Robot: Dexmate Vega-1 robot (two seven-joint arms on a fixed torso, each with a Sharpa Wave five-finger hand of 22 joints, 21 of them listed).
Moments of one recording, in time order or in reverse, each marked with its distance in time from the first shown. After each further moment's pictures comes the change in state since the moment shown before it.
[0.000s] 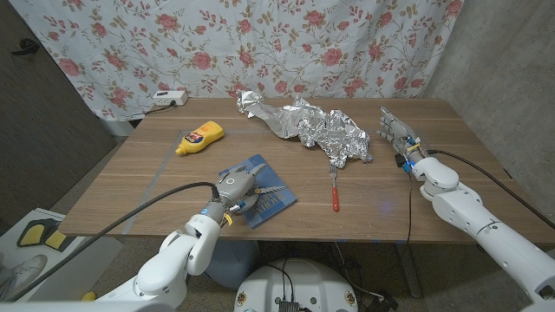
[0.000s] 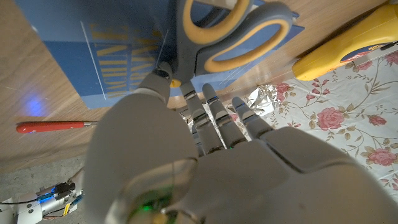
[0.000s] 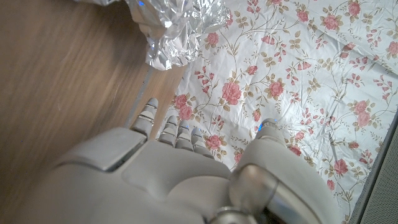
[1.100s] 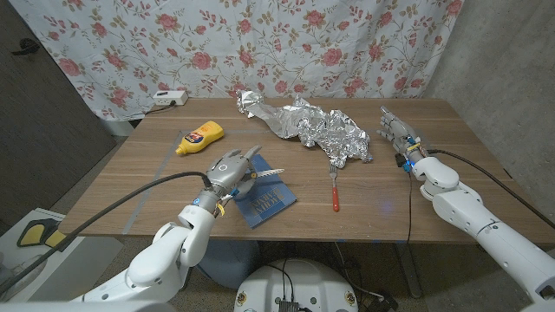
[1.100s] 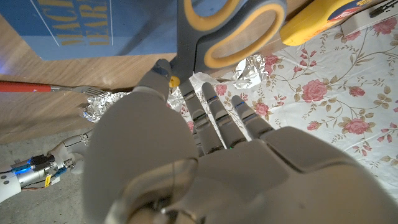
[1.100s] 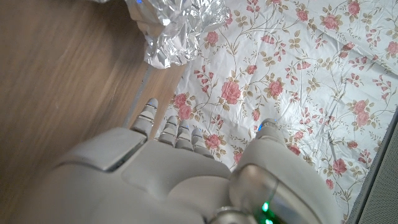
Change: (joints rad) left arm 0.008 0.020 -0.069 -0.039 -0.047 -0.016 0.105; left_hand 0.004 -0.005 -0.014 0.002 0.026 0.015 0.026 0.014 0.000 -0.005 -0.005 0.050 0.001 0.007 -0.004 0.003 0.023 0.008 -0.024 0.000 0.000; right arm -0.003 -0.001 0.005 -0.005 -0.001 0.003 -0.002; right_hand 0.000 0.000 0.000 0.000 0.000 -0.002 -0.012 0.000 0.000 0.000 0.000 0.000 0.000 -0.002 -0.002 0.000 -0.002 -0.004 0.004 0.000 0.000
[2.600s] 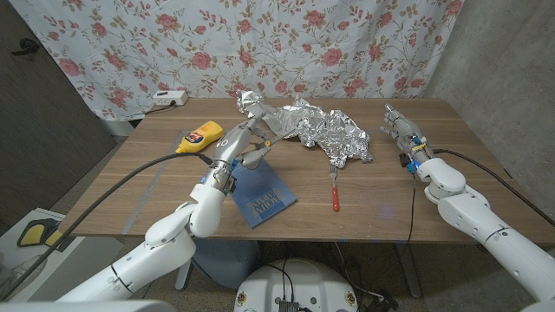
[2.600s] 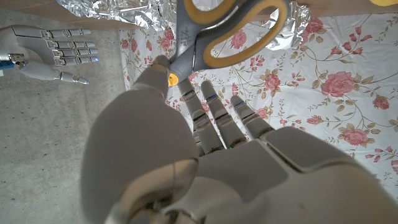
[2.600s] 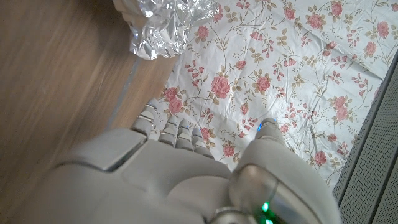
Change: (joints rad) left arm -0.169 -0.171 -0.033 0.201 -0.315 -0.346 0.242; left_hand 0.014 -0.019 -0.007 0.001 -0.001 0.023 0.016 0.007 0.000 0.000 0.000 0.065 0.001 0.031 -0.001 -0.003 0.007 0.004 -0.006 0.000 0.000; right arm -0.073 -0.029 0.042 -0.083 -0.005 0.037 -0.027; right_hand 0.000 0.000 0.008 0.000 0.000 0.000 0.000 0.000 0.000 0.014 -0.006 0.008 0.000 -0.001 -0.013 0.000 0.000 0.000 0.000 0.000 0.000
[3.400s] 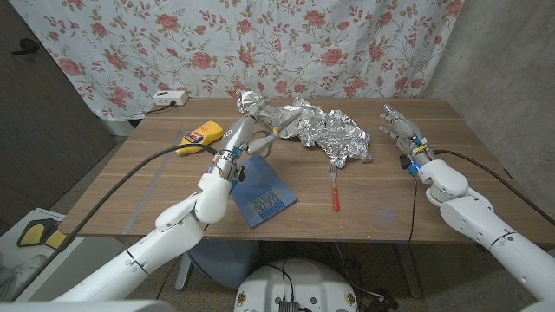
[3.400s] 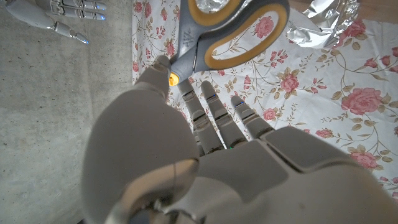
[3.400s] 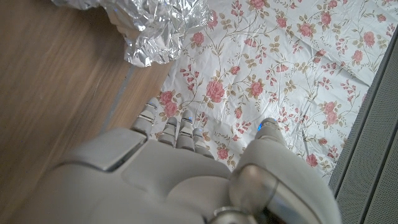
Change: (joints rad) left arm -0.077 -0.067 0.004 0.090 -0.172 -0.203 0.022; left_hand 0.006 0.008 -0.001 -0.001 0.001 0.017 0.006 0.000 0.000 -0.005 -0.005 0.000 0.000 -0.001 -0.001 0.000 0.009 -0.004 0.004 0.000 0.000; right arm -0.033 -0.015 0.009 -0.051 -0.009 -0.003 -0.002; right_hand 0.000 0.000 0.004 -0.004 0.000 0.004 -0.004 0.000 0.000 0.134 -0.004 0.044 0.003 0.003 -0.003 0.000 0.000 -0.005 -0.005 0.000 0.000
